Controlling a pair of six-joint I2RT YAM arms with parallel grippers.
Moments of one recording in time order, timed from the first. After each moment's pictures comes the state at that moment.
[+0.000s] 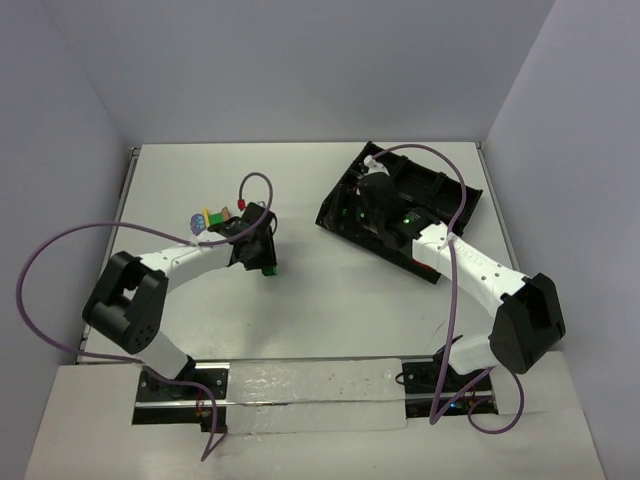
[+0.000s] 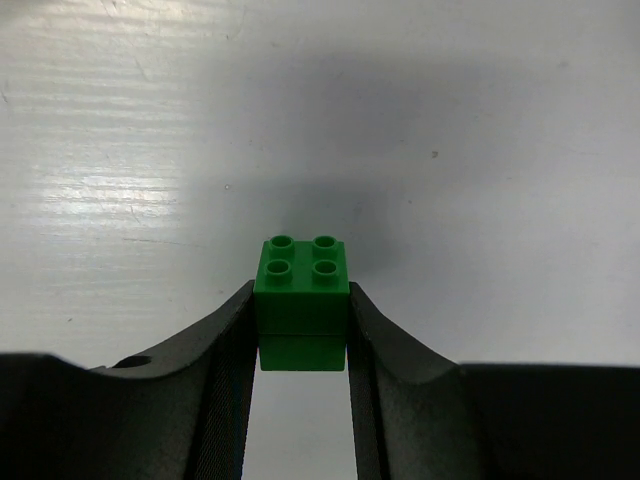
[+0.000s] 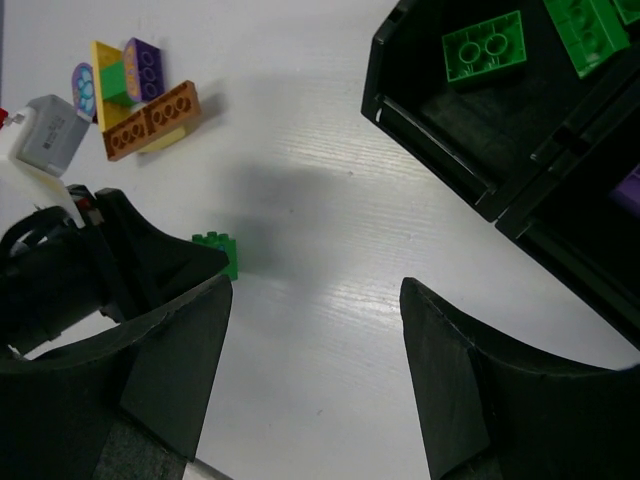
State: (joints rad) left arm -0.59 1.59 0.95 -0.42 -0.14 -0.66; right arm 0.60 1.39 1.10 -0.32 0.05 0.62
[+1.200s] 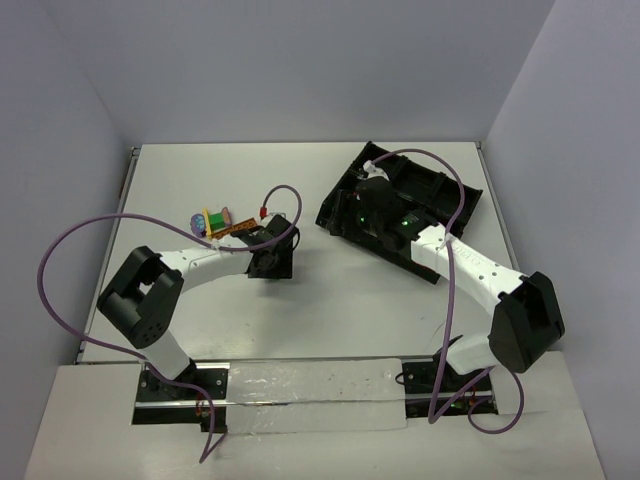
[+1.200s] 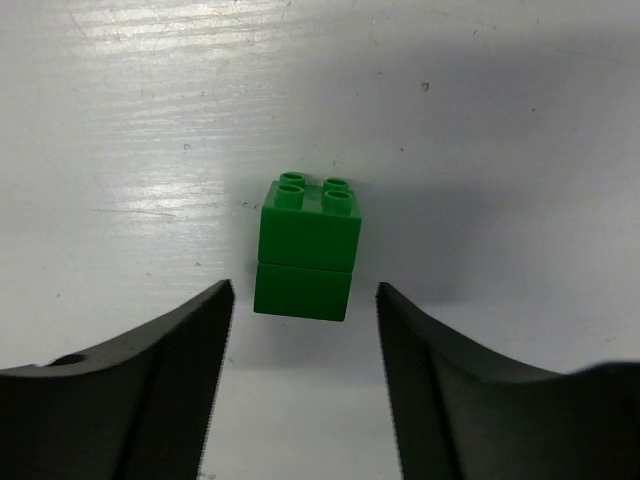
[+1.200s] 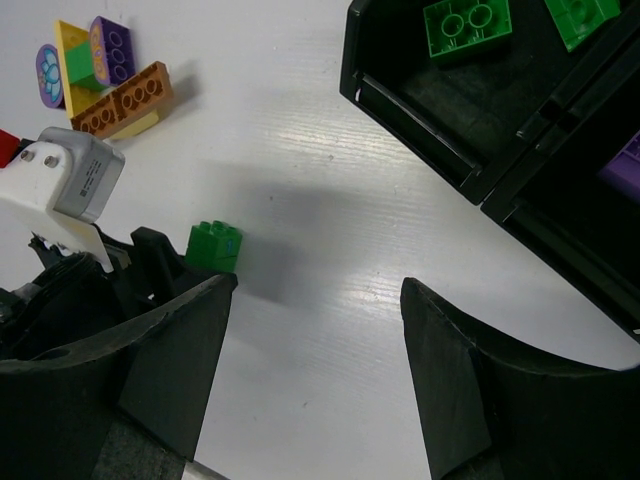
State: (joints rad) left arm -0.75 1.66 0.98 -0.49 -0.30 -0.61; right arm 0.60 1.40 1.07 -0.34 0.06 0.62
